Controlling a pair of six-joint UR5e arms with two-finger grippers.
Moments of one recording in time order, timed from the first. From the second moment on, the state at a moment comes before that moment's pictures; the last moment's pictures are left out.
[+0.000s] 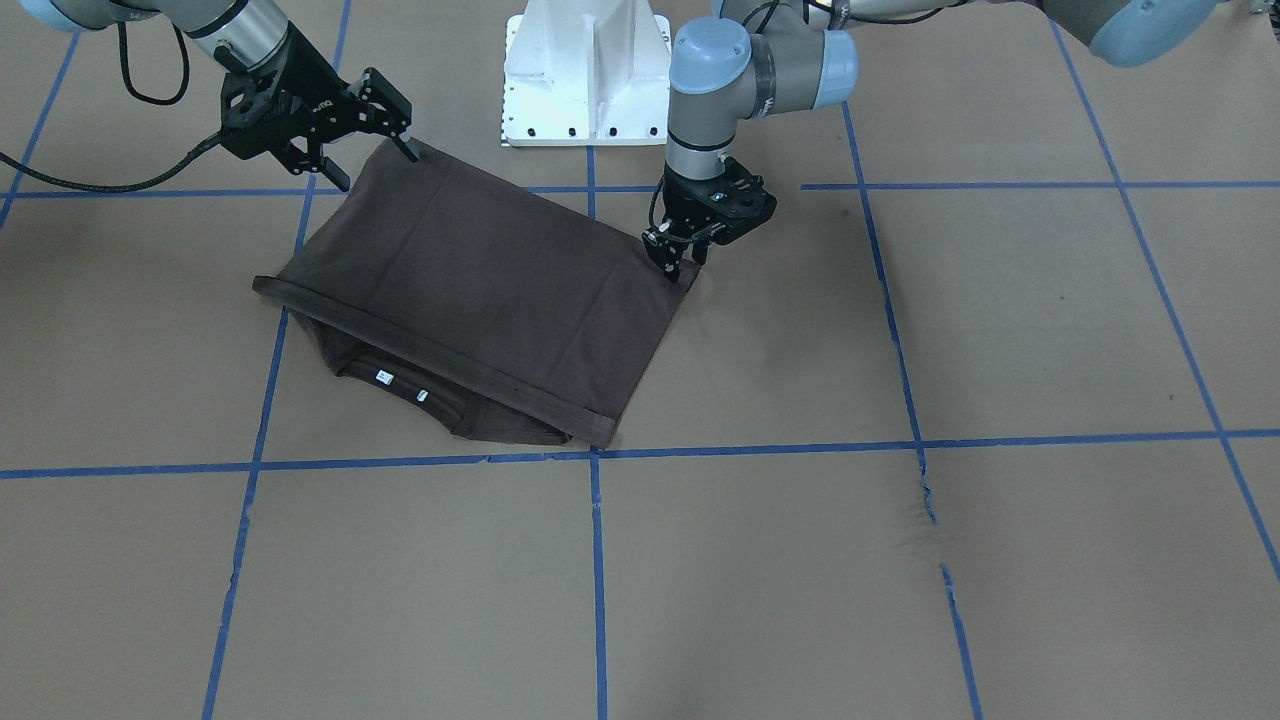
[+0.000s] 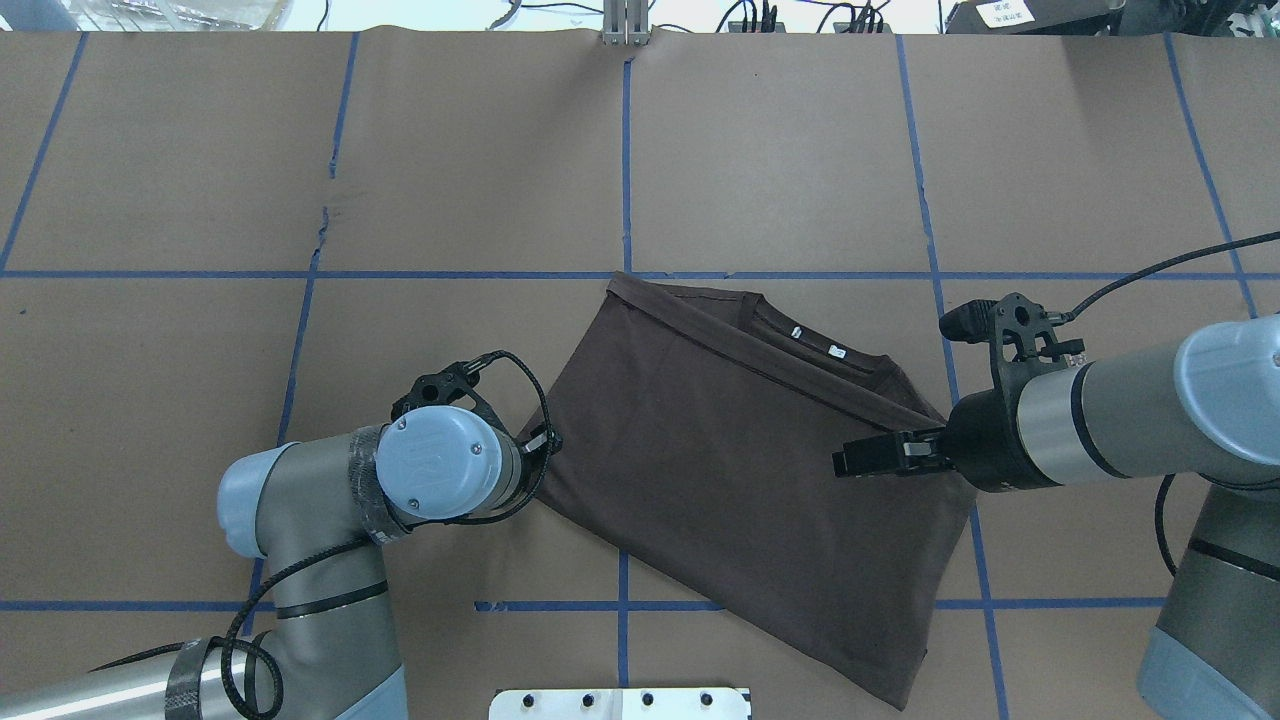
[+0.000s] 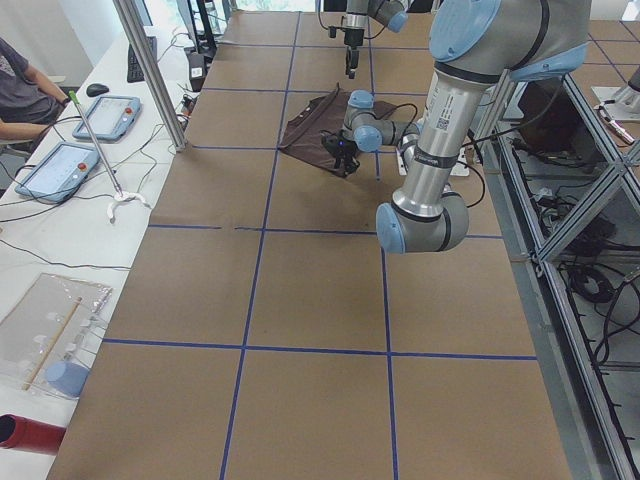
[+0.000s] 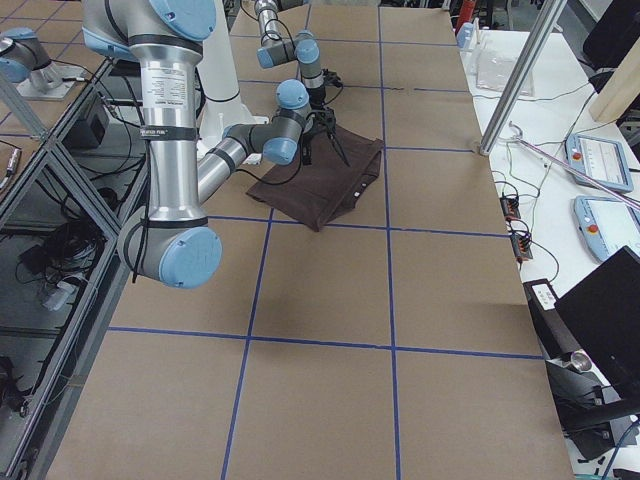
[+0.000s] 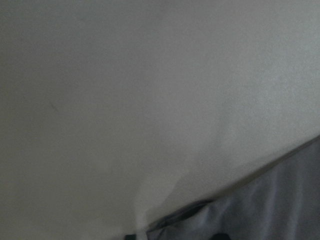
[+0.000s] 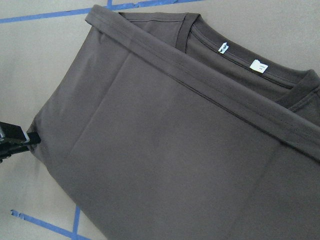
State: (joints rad) left arm -0.32 -2.10 -1.76 -1.68 -1.60 -1.98; right arm 0.55 -1.55 2.19 -1.08 1.98 1.23
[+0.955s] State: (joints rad) left arm -0.49 -2.12 -1.69 -1.69 -1.60 -1.85; right arm 0.55 -1.55 2.18 -1.08 1.99 1.23
